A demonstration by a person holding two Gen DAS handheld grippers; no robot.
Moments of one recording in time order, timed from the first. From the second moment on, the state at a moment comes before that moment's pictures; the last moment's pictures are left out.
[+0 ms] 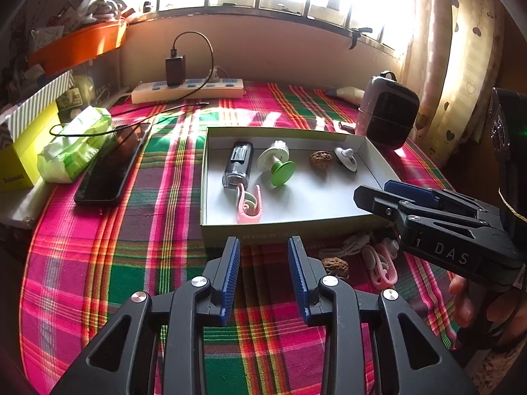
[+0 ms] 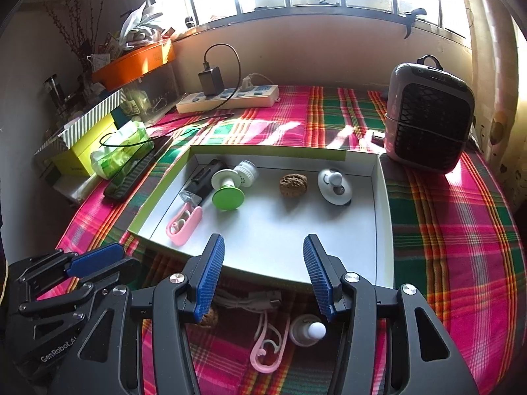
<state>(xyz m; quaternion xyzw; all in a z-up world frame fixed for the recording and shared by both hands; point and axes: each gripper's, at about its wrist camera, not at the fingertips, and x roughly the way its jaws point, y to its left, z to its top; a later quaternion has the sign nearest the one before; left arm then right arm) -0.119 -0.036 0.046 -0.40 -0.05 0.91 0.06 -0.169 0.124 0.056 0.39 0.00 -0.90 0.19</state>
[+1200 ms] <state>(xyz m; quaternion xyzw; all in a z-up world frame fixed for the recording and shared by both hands) -0.120 0.008 0.017 -0.44 -0.04 0.89 0.13 -0.117 0.184 0.034 0.39 -0.01 -0.91 0.12</state>
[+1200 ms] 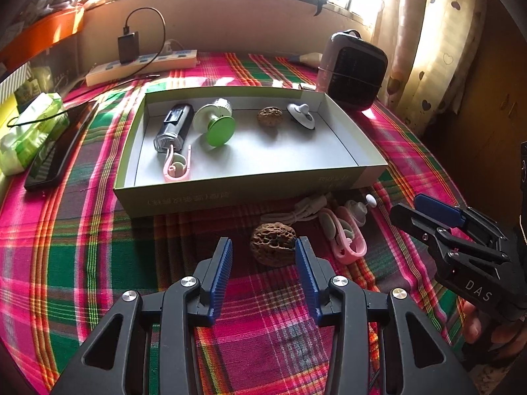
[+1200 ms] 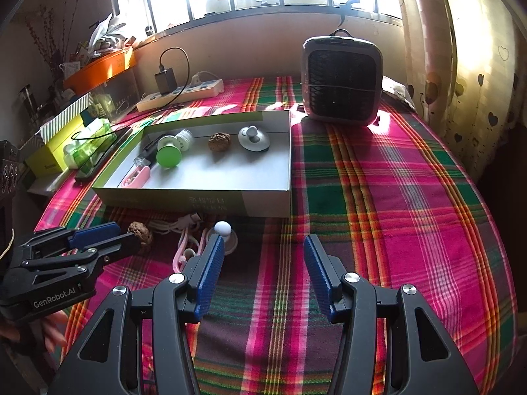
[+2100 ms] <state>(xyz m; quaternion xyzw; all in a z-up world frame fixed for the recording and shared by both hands) -0.131 0.004 0.008 -0.45 -0.04 0.89 0.10 -0.146 0.173 0.022 0.42 -0.01 -0.90 0.15</state>
